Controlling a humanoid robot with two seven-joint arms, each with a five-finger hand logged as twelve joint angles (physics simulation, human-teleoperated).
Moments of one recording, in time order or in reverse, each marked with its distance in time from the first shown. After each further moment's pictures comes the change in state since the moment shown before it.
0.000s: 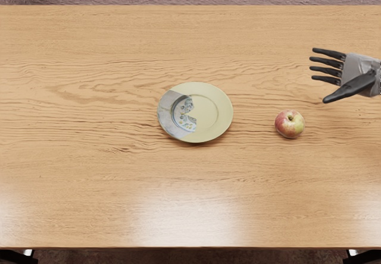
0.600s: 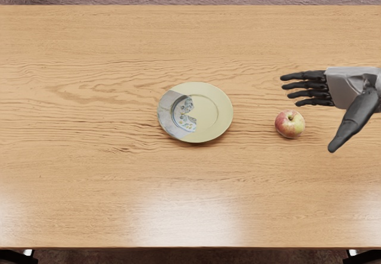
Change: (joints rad) left arm 0.000 0.000 0.000 0.000 0.000 0.000 0.000; right arm 0.103 -0.422 -0.003 0.775 -0.043 -0.089 -0.256
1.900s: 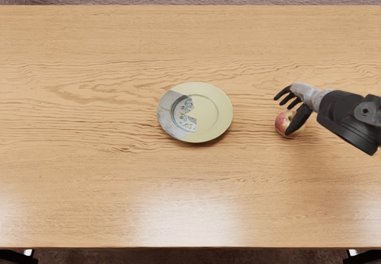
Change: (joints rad) left arm 0.000 0.000 0.000 0.000 0.000 0.000 0.000; right arm 0.408 0.511 -0.726 -0.080 -0.458 -0.897 -0.231
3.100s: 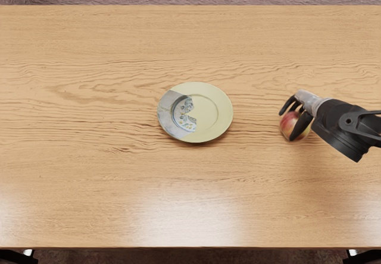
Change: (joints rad) left arm 0.000 0.000 0.000 0.000 0.000 0.000 0.000; right arm -0.014 0.080 -0.096 -0.090 0.005 -0.086 -0.001
